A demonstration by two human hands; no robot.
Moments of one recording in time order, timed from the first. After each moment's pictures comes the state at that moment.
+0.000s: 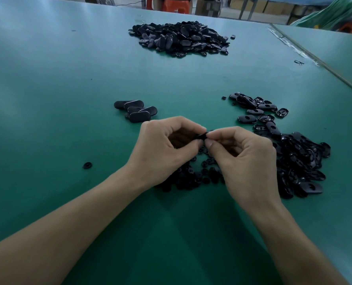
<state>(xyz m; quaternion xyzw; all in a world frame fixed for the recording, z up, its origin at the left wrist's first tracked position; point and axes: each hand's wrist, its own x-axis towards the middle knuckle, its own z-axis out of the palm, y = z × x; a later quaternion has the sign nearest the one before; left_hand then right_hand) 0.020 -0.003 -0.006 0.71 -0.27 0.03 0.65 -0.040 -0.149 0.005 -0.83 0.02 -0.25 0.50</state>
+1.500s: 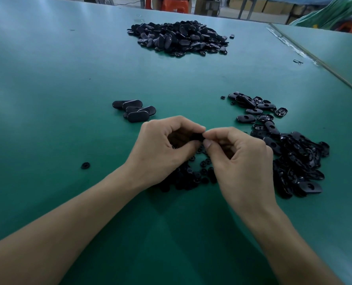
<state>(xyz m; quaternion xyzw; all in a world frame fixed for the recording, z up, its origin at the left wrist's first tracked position) 0.022 -0.003 -0.007 0.72 -0.28 0.03 0.64 -0.043 -0.140 0.008 -0.86 0.03 -0.27 0.43</state>
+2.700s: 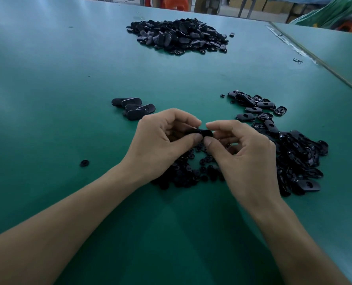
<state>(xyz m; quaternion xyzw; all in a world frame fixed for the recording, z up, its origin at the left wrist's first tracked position) 0.025 -0.002 -0.006 0.70 -0.24 0.01 0.67 -0.042 -0.153 0.007 -0.86 0.01 -0.27 0.43</state>
